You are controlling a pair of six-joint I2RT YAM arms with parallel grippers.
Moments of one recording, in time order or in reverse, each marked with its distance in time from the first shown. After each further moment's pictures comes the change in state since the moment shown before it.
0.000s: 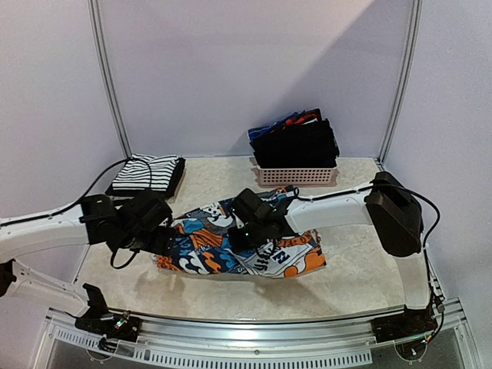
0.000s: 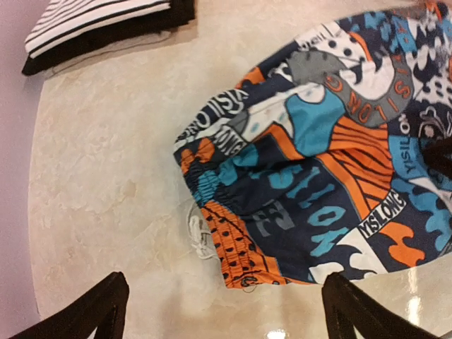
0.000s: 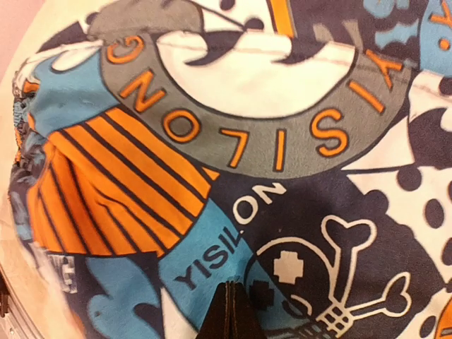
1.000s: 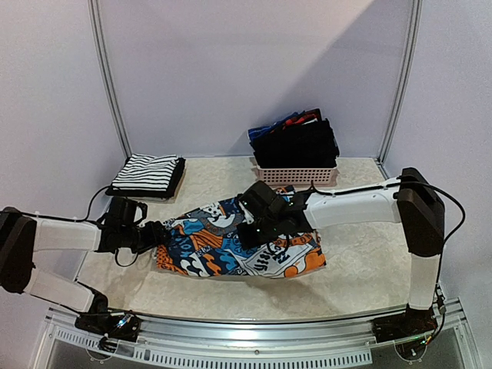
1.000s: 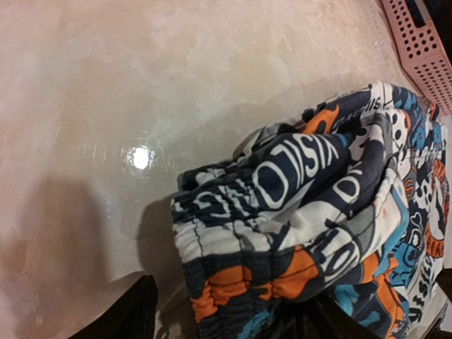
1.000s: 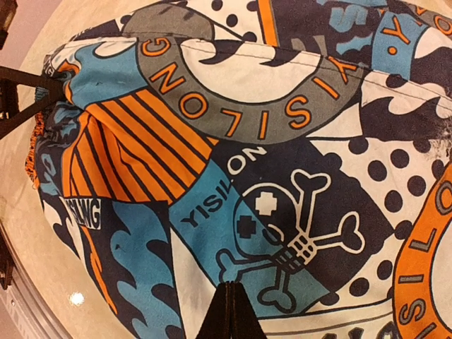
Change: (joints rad) left arm 0.615 0.159 -0.415 0.879 0.669 0.014; right arm 0.000 -0.163 -0.109 -0.032 0.011 -0.051
